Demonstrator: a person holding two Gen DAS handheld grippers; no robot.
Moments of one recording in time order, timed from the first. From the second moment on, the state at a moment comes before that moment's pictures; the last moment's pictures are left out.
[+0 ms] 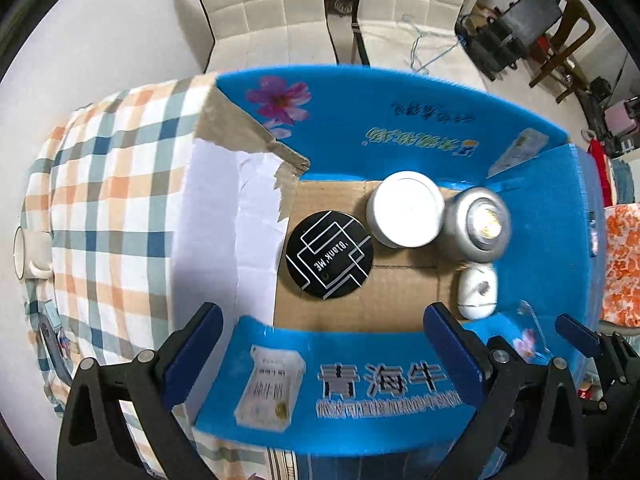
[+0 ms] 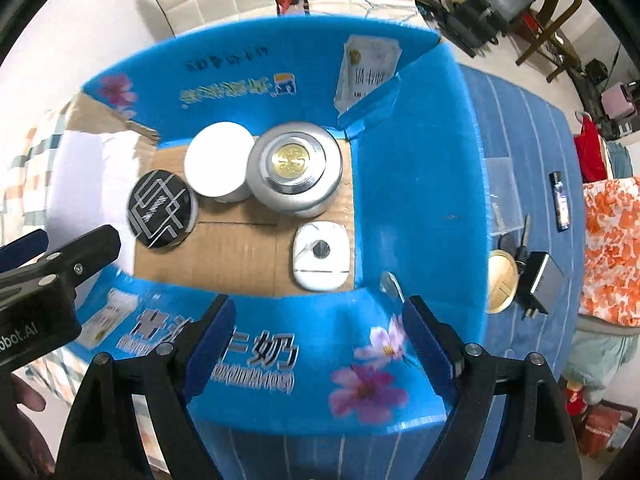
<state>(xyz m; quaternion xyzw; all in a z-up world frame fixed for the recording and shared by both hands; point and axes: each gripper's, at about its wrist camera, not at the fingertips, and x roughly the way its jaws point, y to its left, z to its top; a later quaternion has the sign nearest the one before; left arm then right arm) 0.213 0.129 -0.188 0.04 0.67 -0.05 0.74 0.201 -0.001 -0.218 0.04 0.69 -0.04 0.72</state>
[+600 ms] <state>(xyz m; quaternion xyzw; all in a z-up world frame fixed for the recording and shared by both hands) 0.159 0.133 -0.089 0.01 0.60 -0.05 0.80 0.138 -0.004 -0.115 0.05 0.62 0.00 0.78</state>
